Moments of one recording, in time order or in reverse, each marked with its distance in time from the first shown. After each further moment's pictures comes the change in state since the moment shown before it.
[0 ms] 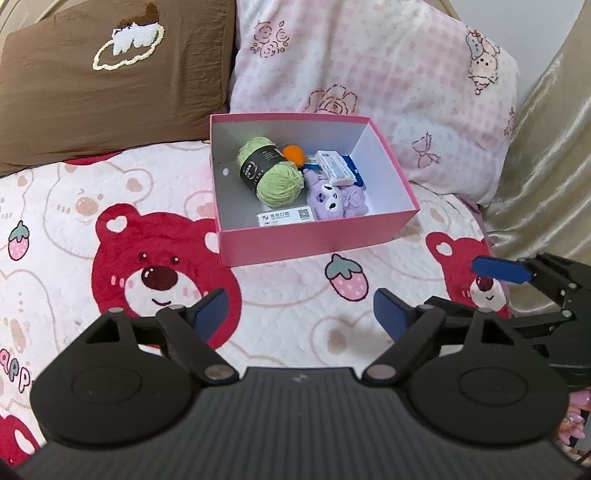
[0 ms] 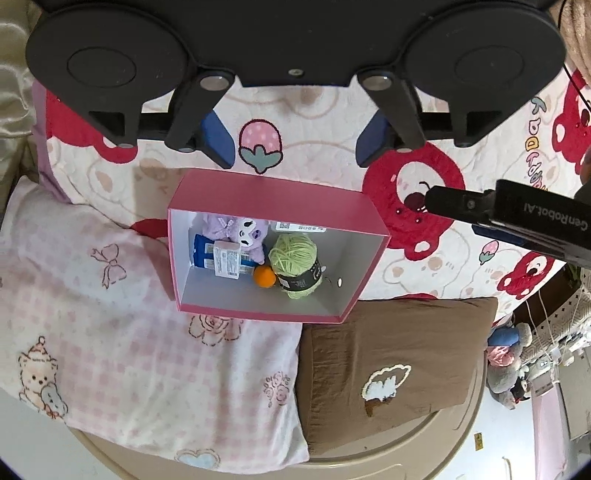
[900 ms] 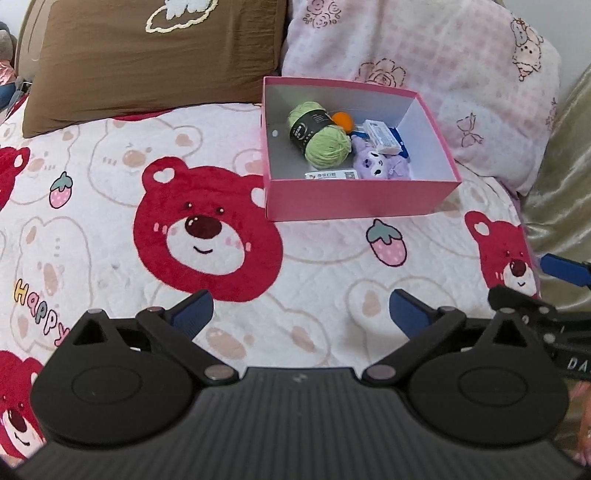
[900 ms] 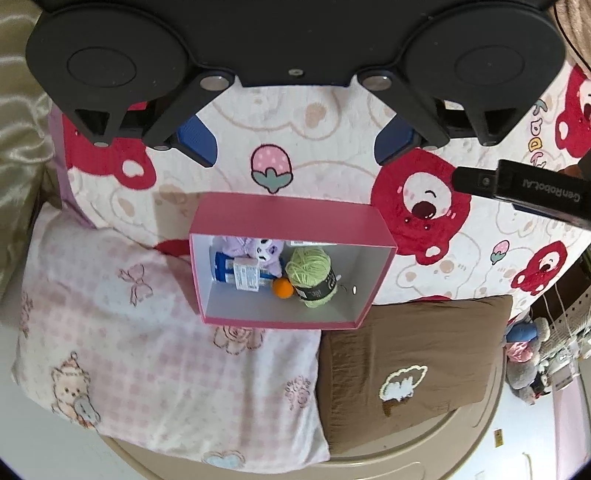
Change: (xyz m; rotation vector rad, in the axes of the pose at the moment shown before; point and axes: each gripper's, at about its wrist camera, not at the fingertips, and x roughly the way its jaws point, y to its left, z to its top) left arm -0.013 0.012 -0.027 -0.083 0.075 0.133; right arm -0.027 0.007 -0.016 0.074 0.022 -0.074
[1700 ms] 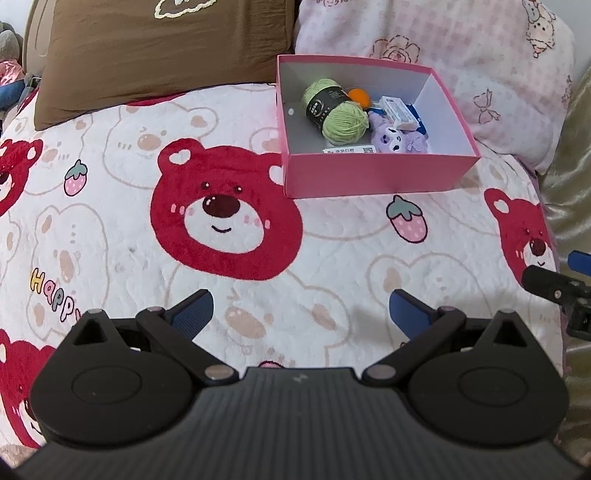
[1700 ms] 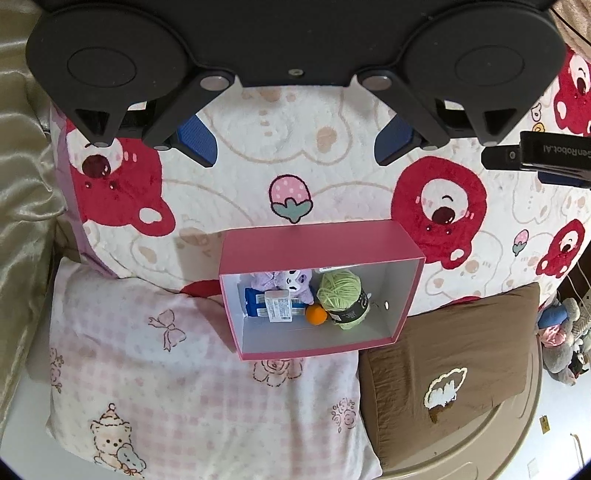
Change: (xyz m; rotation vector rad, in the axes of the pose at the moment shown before) left arm 0.005 0.003 -0.009 0.018 0.057 0.063; right arm 0.001 -0.015 -0.007 0.130 0.080 -0.049
